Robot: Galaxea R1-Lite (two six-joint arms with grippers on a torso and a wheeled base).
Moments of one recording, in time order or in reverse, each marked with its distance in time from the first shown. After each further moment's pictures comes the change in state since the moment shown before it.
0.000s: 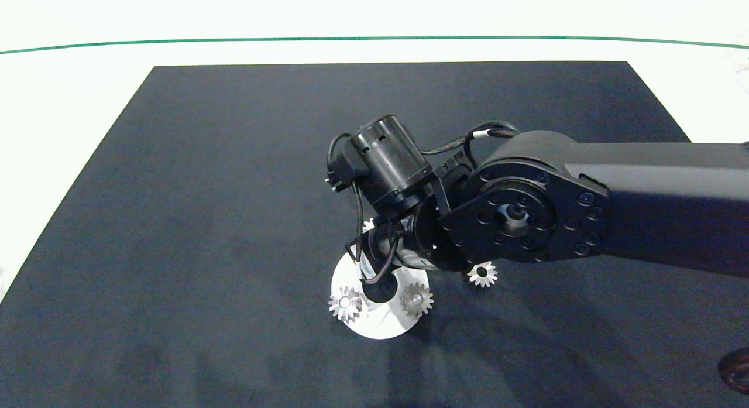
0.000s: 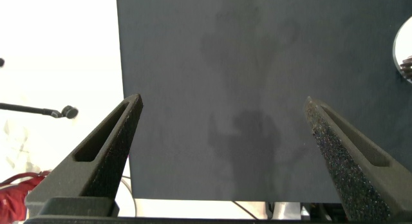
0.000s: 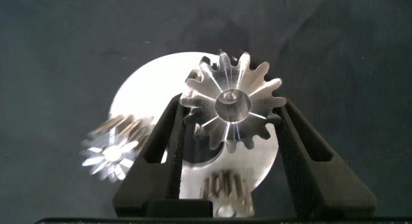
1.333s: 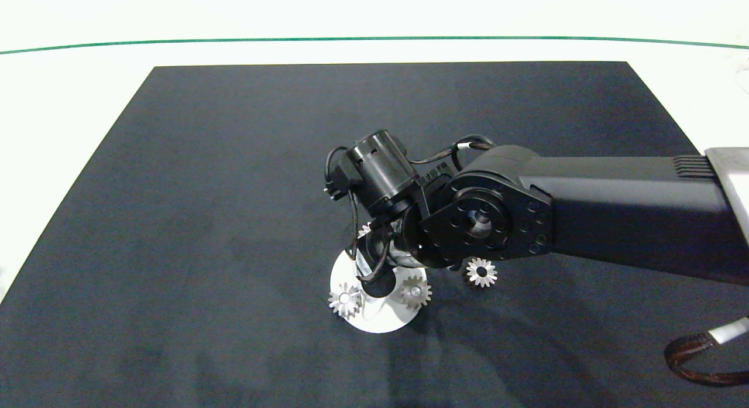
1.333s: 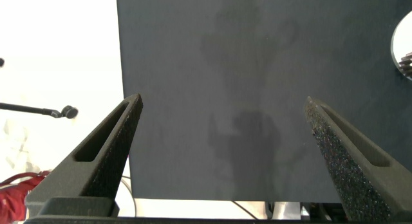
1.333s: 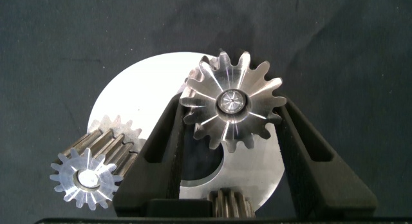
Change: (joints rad) left arm 0.000 0.000 0.000 0.000 0.000 0.000; right arm -0.034 0.075 -0.040 -0.002 0.025 -0.045
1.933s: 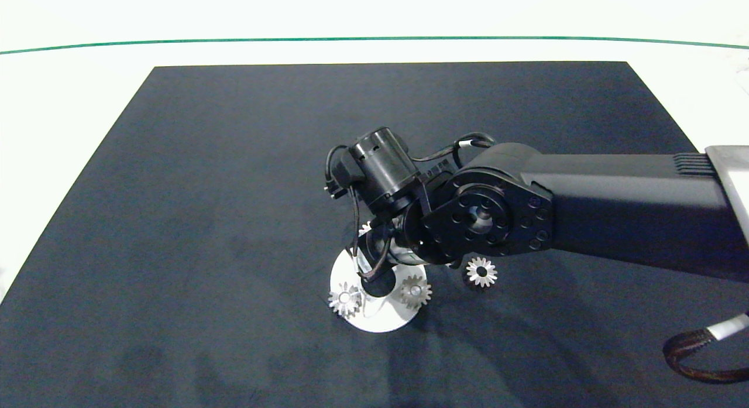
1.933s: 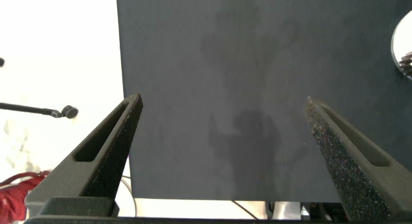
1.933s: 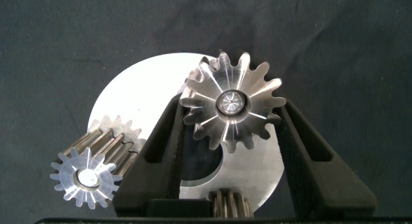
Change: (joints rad) left arm 0.000 0.001 0.000 0.000 0.000 0.001; right arm -0.009 0.001 -0.010 -0.004 0.003 -0.013
